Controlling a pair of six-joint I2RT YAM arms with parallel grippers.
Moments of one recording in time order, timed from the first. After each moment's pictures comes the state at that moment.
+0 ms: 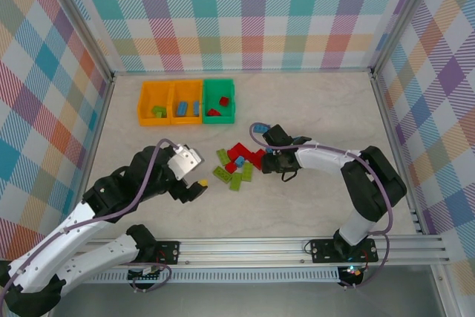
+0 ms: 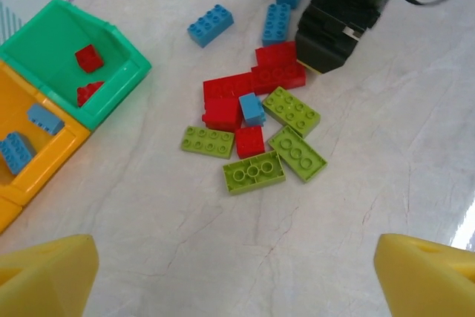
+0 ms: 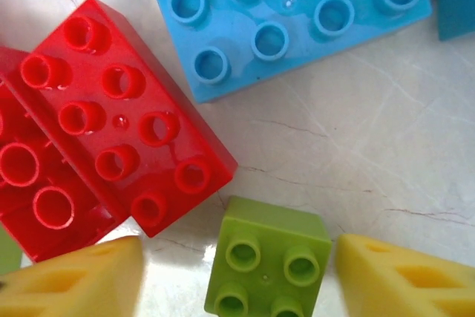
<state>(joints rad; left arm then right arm) -0.80 0.72 0.90 -0.83 -0.09 0.20 0.65 1.66 0.93 -0.48 0.09 0.49</state>
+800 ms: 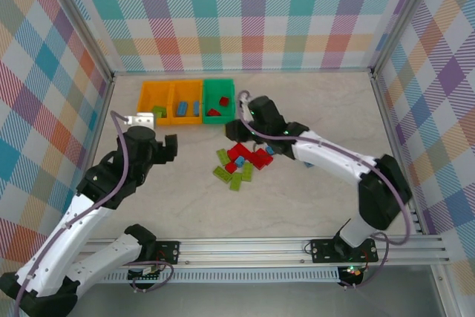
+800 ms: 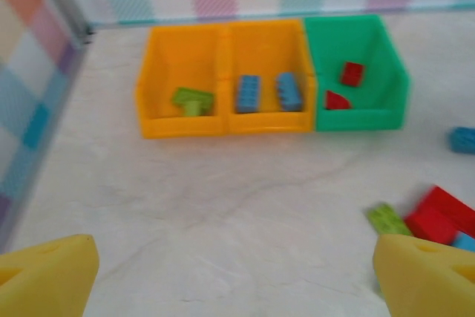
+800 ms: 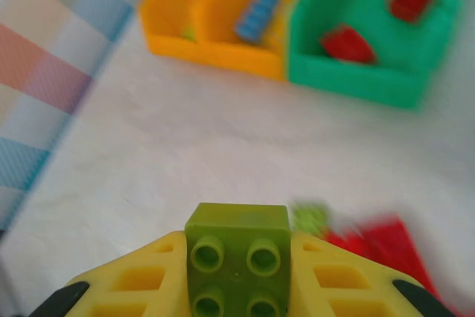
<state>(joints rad) -0.52 0.80 1.03 -0.85 -0.53 -0.27 0.77 1.63 1.24 -0.16 -0.17 0.49</state>
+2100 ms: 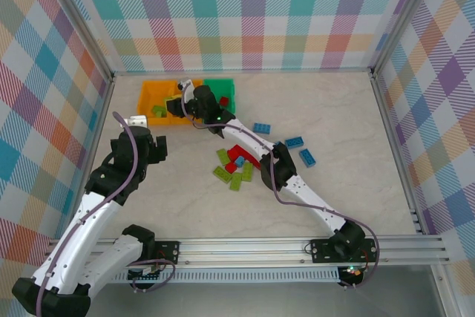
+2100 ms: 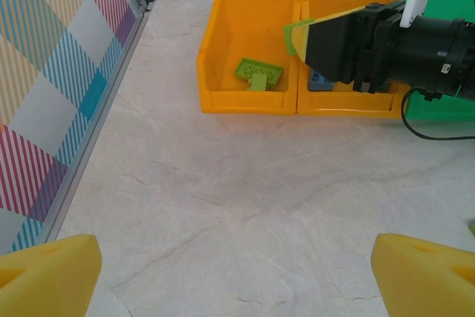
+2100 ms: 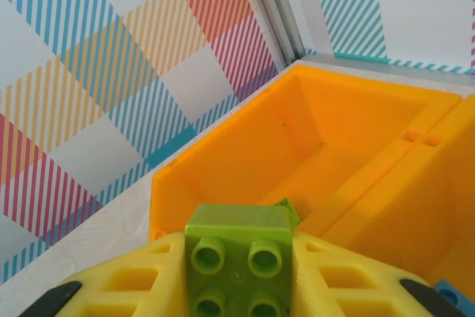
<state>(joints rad) -0.34 0.80 0.89 -0.74 -0.51 -0.19 0.79 3.04 2.89 0.02 -0.31 0.36</state>
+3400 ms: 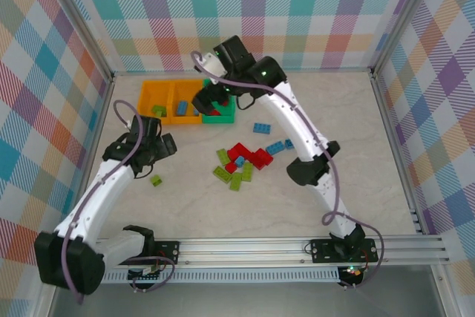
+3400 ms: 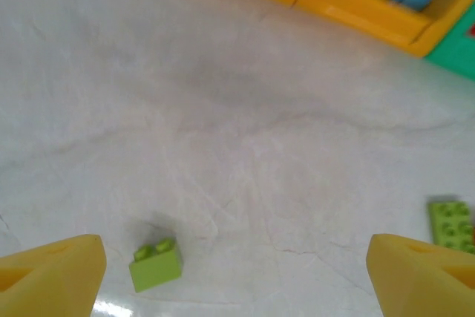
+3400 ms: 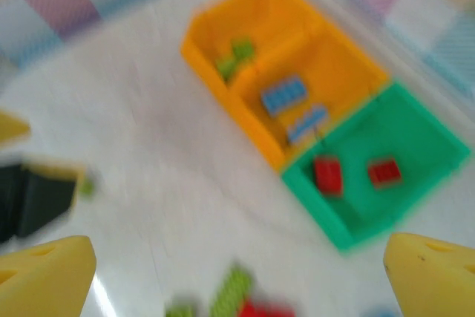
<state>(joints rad) -0.20 1.13 0.91 -0.81 -0.23 -0.58 0.77 2.29 2.85 -1.40 -0.13 -0.15</state>
